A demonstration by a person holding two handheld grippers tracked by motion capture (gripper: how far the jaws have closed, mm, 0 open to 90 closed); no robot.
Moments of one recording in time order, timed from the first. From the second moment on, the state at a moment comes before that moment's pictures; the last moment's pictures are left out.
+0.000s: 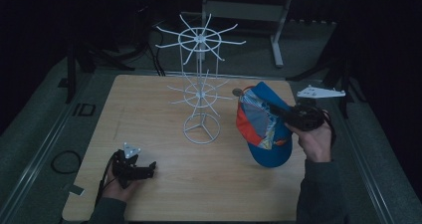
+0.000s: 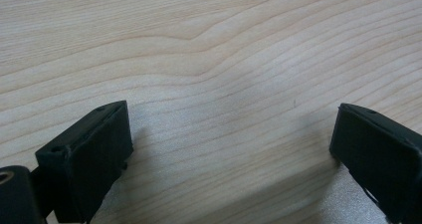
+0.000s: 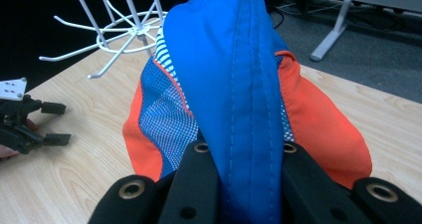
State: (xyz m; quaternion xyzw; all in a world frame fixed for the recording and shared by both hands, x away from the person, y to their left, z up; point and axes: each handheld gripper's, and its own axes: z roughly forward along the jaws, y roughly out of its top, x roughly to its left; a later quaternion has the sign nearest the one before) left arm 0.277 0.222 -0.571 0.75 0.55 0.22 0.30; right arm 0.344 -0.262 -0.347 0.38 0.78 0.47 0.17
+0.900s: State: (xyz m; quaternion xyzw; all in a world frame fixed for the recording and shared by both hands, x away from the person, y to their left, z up) left arm 0.277 0.222 -0.571 0.75 0.55 0.22 0.30; right arm 0.348 -0.259 -0.329 0.35 0.78 0.49 0.17
